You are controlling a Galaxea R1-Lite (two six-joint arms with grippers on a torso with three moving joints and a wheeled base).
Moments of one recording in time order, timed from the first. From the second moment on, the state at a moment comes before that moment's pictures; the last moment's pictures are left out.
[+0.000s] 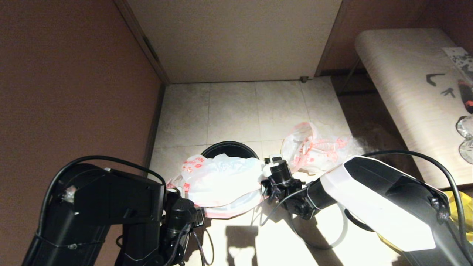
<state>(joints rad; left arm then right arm) -0.46 2.40 -0.43 -1.46 0.58 -0.33 0.62 2.56 -1.54 -0.50 -0.42 0.23</state>
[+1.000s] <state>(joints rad) -0.50 2.33 -0.47 -1.48 0.46 -0.40 0.61 2.55 -1.54 -0.50 -0.42 0.23</state>
